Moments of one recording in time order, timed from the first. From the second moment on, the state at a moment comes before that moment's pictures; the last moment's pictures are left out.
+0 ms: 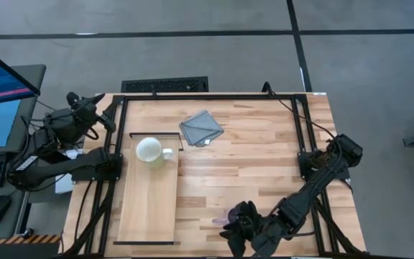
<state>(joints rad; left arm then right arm) 0.42 0.28 0.83 -0.72 -0.63 0.18 0.79 1.79 1.46 -0.41 0.52 1.35</state>
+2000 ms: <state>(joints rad) 0.42 0.28 0.83 -0.78 -0.58 0.18 0.77 1.79 1.46 -0.75 0.15 1.87</state>
